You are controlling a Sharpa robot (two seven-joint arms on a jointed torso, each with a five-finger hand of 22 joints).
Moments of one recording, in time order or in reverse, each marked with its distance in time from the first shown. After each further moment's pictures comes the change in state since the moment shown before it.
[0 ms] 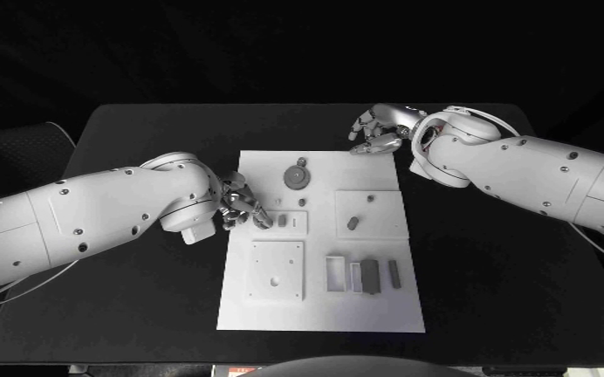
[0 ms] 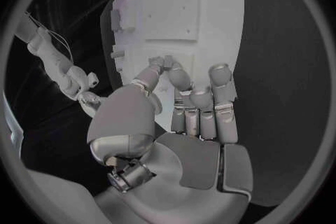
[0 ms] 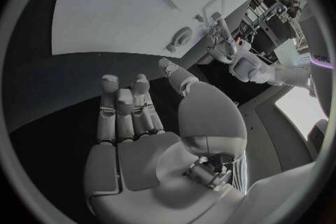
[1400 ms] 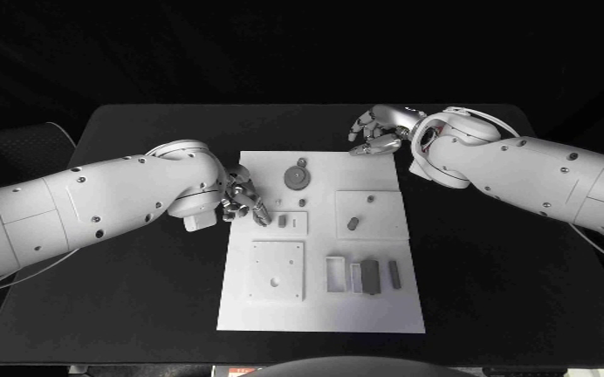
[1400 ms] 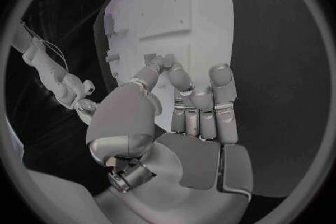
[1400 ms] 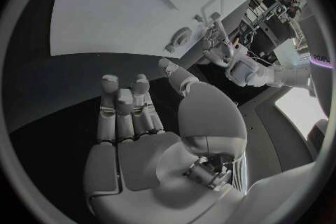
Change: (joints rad) left arm 0.022 0.055 0.004 -0.069 -0.060 0.098 -0.018; left_hand 0.016 -0.016 0.011 0.011 0.051 0.006 -0.001 0.002 0.024 0.009 -0.006 0.008 -0.011 0.003 0.003 0.008 -0.001 0.000 0.007 0.000 0.012 0.000; right arm 0.000 0.001 0.000 0.003 0.000 0.003 0.000; right_hand 0.000 0.000 0.000 0.000 0.000 0.000 0.001 0.000 -0.001 0.000 0.000 0.000 -0.001 -0.001 0.001 0.000 0.000 0.000 -0.002 0.002 0.000 0.000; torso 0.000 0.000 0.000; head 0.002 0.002
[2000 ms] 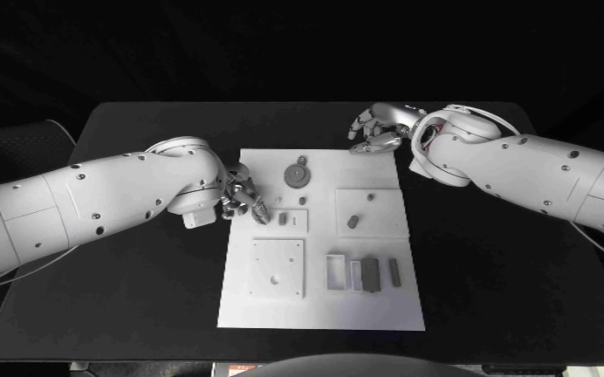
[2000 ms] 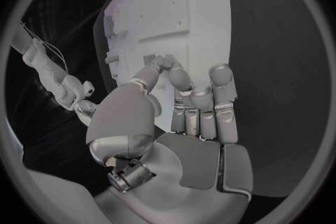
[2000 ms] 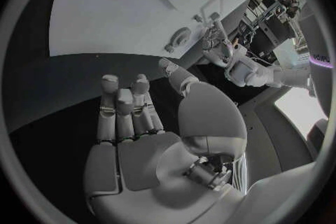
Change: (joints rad) left arm 0.001 0.002 0.001 -0.005 -0.006 0.017 -0.001; left_hand 0.000 0.000 0.000 0.000 -0.008 0.000 0.000 -0.001 0.002 0.000 0.000 0.000 -0.002 -0.002 -0.002 0.000 -0.001 0.000 0.000 0.000 0.000 0.001; right arm 0.000 0.000 0.000 0.003 0.000 0.001 0.000; right_hand 0.000 0.000 0.000 0.000 0.000 0.000 0.000 0.000 0.000 -0.002 0.002 0.000 0.000 0.000 0.000 0.000 0.000 0.000 0.000 0.000 0.000 0.000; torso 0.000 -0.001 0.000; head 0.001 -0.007
